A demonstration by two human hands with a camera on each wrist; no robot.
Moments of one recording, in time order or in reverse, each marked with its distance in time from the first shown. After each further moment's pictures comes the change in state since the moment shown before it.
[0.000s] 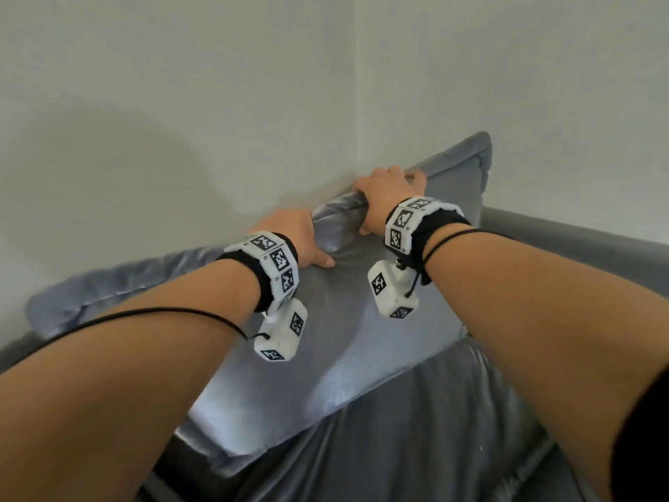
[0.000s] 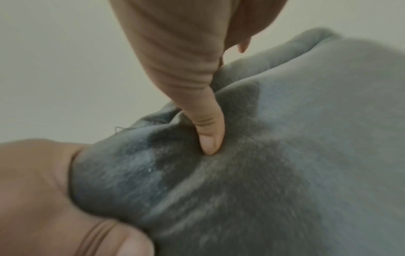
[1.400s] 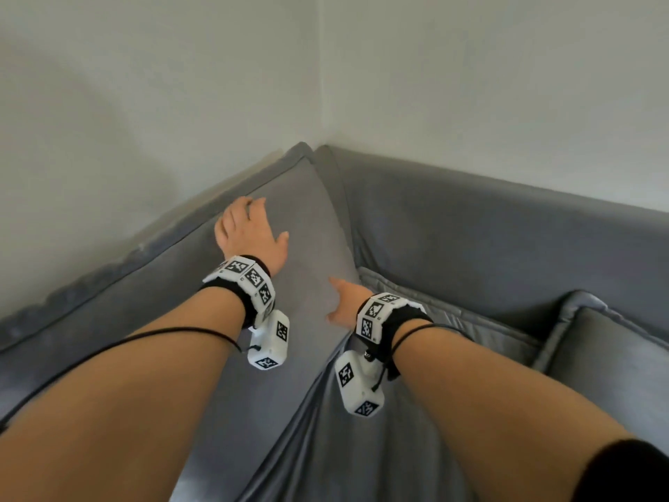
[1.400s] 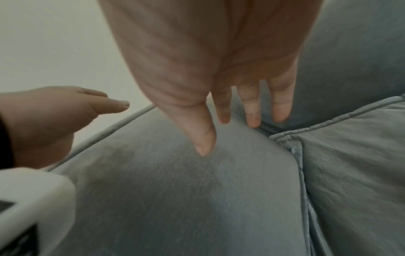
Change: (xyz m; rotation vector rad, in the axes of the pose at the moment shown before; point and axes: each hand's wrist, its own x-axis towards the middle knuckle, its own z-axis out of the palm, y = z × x) left_hand 0.057 -0.043 0.122 -0.294 0.351 -0.076; right_hand -0.046 -0.030 0.185 0.511 -0.536 0.268
